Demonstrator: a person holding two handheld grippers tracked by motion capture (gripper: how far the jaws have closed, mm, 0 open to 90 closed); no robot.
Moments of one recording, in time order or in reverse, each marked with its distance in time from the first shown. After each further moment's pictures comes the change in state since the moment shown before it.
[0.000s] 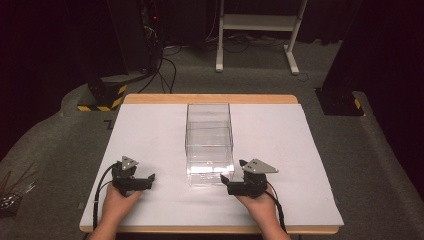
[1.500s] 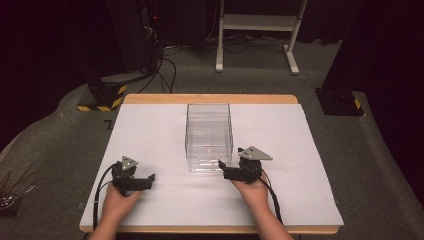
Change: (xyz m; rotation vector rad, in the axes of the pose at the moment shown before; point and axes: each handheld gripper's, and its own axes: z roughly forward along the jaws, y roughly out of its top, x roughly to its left) left arm 0.000 0.000 0.000 0.000 -0.001 0.001; right arm -0.019 0.015 0.033 -0.038 -0.060 0.030
